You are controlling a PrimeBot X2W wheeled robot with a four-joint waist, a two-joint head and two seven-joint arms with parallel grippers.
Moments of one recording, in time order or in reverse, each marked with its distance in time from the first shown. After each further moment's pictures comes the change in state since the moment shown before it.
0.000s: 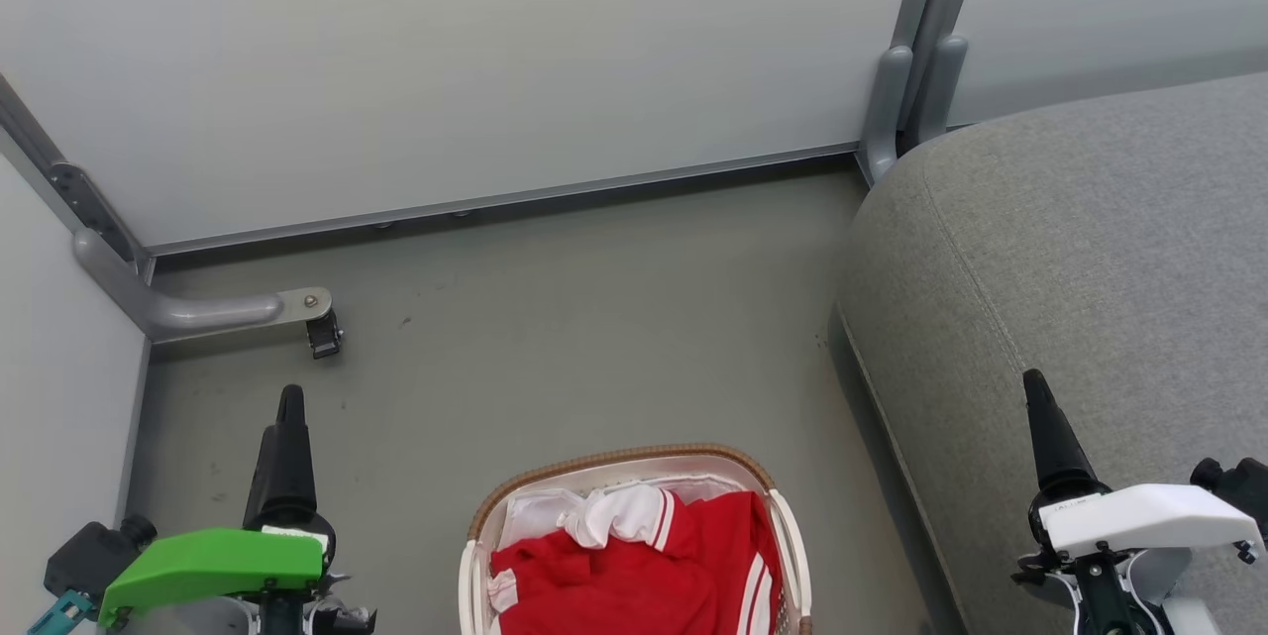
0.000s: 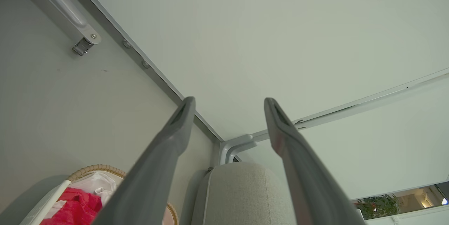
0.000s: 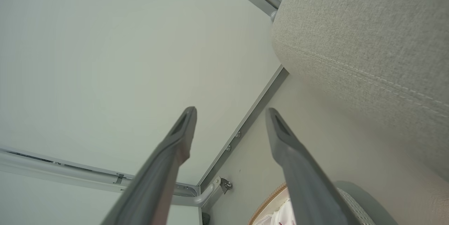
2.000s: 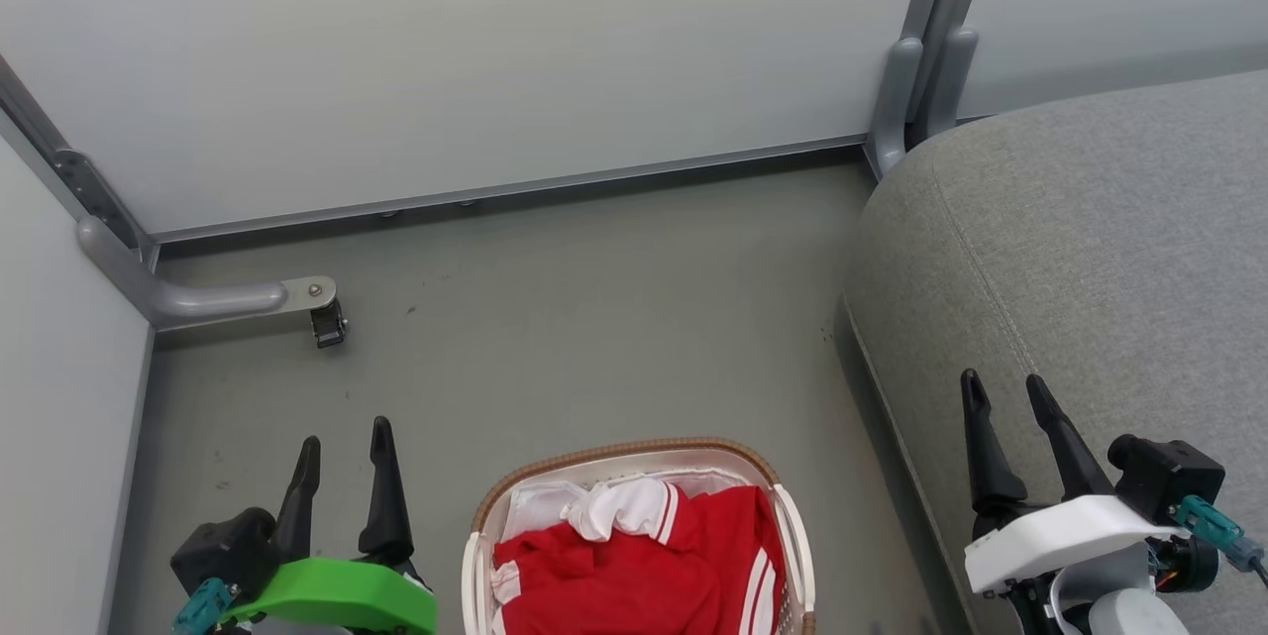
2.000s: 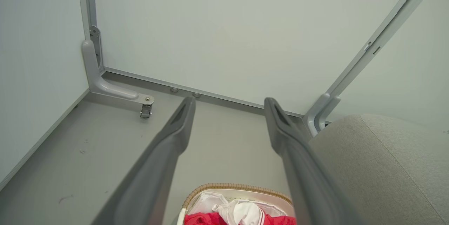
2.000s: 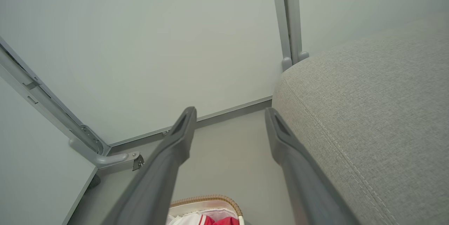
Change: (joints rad) left arm 0.042 0.003 -0.136 0.028 0.694 0.080 -0.161; right arm 0.011 -0.010 0.086 -0.021 -0.695 0.000 -0.165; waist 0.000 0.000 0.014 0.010
